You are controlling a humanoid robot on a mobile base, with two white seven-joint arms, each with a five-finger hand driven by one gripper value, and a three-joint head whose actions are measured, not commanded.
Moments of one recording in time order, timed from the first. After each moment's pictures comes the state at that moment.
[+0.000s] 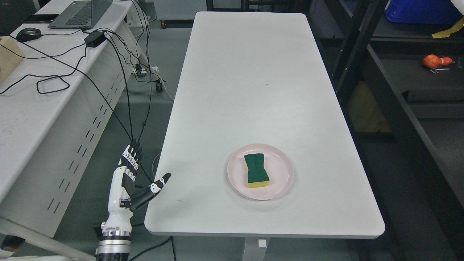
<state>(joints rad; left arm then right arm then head) 0.09 0.00 0.00 -1.77 0.05 -0.20 0.08 -0.08 0.00 -0.21 0.00 -0.11 0.08 -0.07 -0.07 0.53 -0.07</state>
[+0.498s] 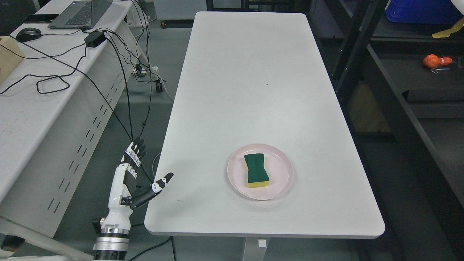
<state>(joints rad) 0.05 0.06 0.00 -1.77 0.04 -0.21 -0.02 -0.08 0.00 -0.21 0.00 -0.11 0.08 -0.07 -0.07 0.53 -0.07</state>
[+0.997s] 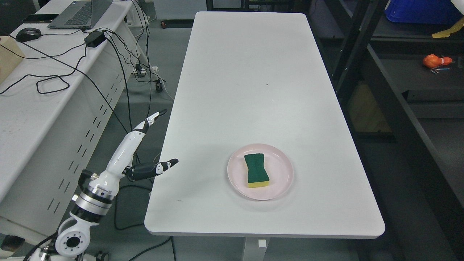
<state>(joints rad) -0.20 0.30 0.00 -1.68 -0.38 -0.45 -0.24 -0.08 0.00 -0.21 0.00 -0.11 0.08 -0.07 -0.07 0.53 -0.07</state>
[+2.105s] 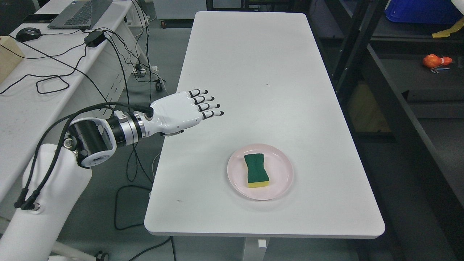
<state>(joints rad) -0.78 0.38 -0.39 -1.48 -1.20 -0.72 -0.39 -0.08 0.00 -0.21 0.00 -0.11 0.08 -0.07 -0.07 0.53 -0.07</state>
